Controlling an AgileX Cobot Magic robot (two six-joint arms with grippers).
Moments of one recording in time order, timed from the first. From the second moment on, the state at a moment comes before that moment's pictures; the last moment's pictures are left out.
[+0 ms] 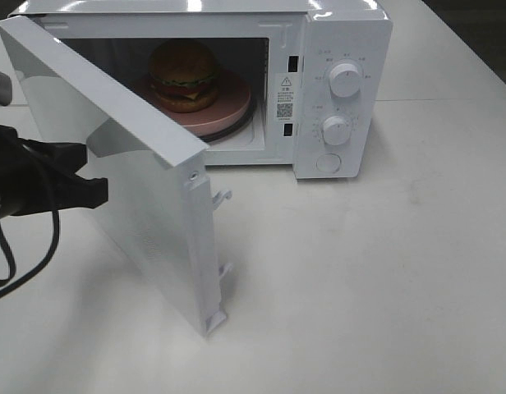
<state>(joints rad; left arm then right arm) -0.60 1.42 -0.40 -0.38 -0.56 0.22 0.15 -0.01 -0.52 -0.03 1.04 0.18</state>
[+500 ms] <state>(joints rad) -0.70 1.57 -0.45 -0.38 -0.74 0.19 0.15 -0.01 -0.52 -0.03 1.04 0.18</state>
